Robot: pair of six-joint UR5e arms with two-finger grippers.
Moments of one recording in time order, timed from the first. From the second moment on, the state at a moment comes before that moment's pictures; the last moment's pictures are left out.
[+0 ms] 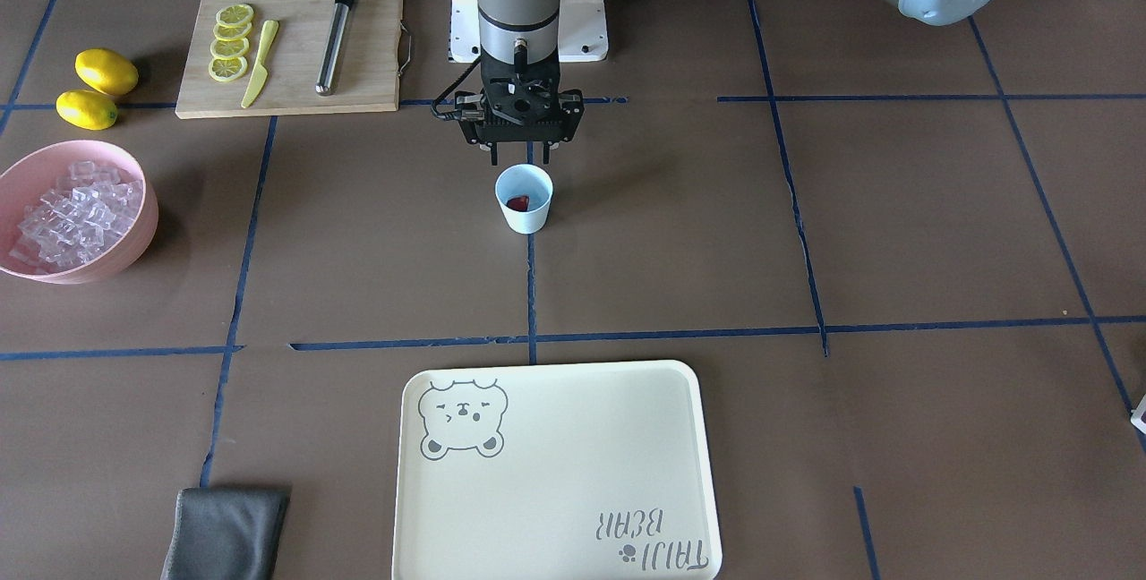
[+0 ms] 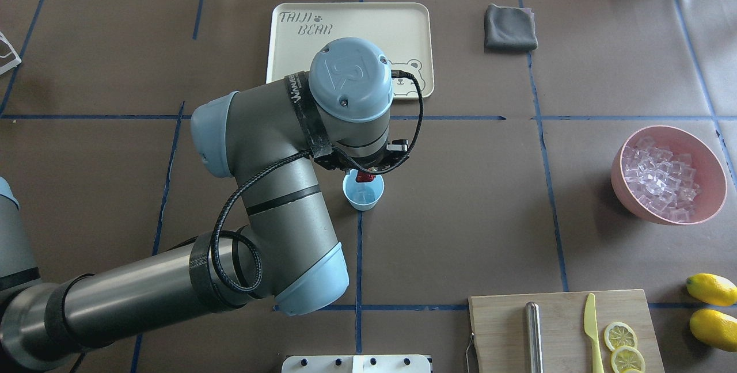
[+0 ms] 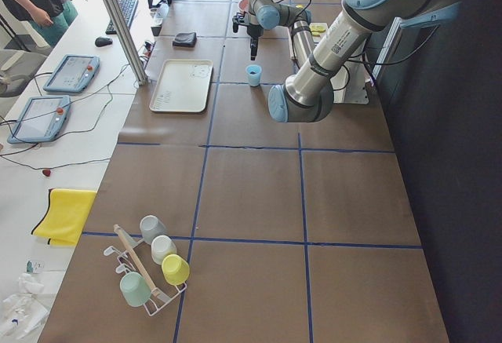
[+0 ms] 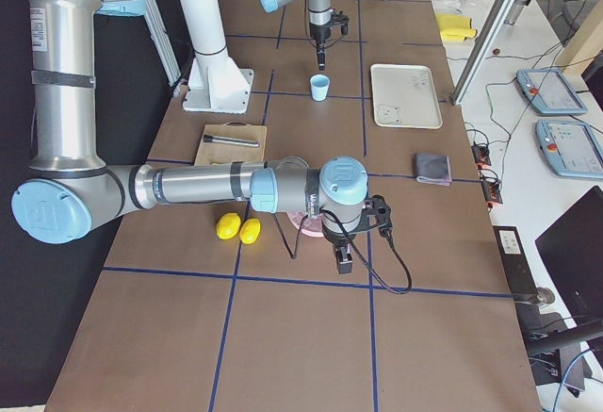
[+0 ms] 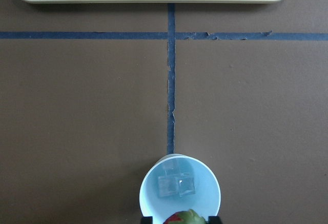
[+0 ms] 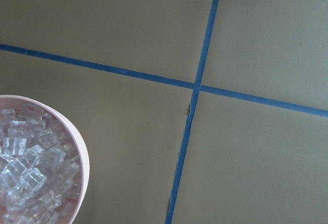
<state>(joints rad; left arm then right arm) -0.49 -2.52 -1.65 -1.37 -1.83 -1.28 1.61 -1.62 1.74 -1.64 2.38 -0.19</state>
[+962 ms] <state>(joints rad) -0.52 -2.50 -1.68 -1.32 -1.83 -1.17 1.61 -1.62 1.74 -1.64 2.38 -0.19</state>
